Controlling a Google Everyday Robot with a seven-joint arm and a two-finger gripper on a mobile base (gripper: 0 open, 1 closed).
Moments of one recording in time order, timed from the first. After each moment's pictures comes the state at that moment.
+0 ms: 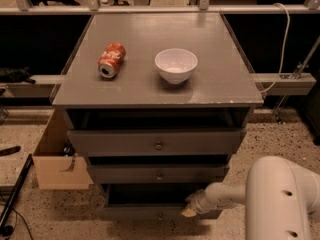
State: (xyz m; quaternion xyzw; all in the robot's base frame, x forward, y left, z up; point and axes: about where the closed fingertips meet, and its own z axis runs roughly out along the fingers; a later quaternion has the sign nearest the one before) arm 0.528 -0.138 0.184 -0.50 0.83 0.13 0.20
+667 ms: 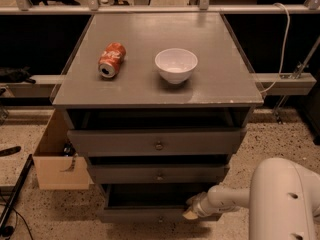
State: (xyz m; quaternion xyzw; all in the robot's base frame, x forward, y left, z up) arm 0.513 -0.143 0.184 -0.50 0.83 0.14 0.20
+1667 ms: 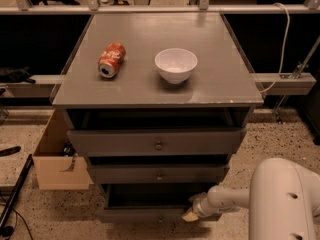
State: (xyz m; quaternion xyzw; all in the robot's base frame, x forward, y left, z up) arm 0.513 -0.143 0.184 -0.50 0.83 0.14 0.20
